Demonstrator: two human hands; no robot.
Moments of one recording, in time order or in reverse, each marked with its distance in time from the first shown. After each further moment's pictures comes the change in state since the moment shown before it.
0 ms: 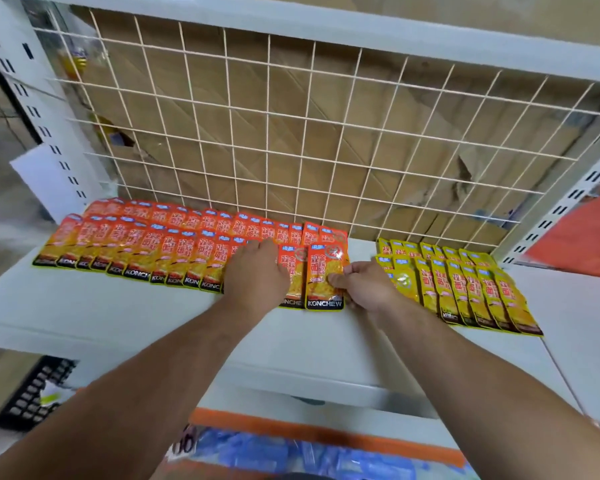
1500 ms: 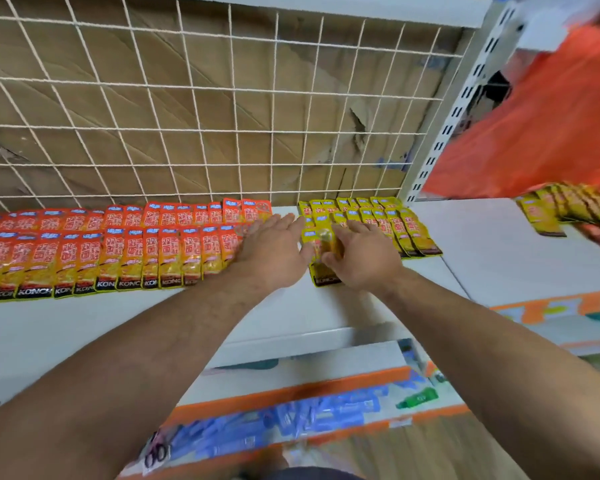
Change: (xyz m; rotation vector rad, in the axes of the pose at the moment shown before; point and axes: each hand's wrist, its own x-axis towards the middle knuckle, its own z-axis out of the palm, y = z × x) left_hand -0.011 0.113 0.042 0.149 -0.371 0.478; right_hand -0.057 0.034 -0.096 -1.137 0.309 -0.224
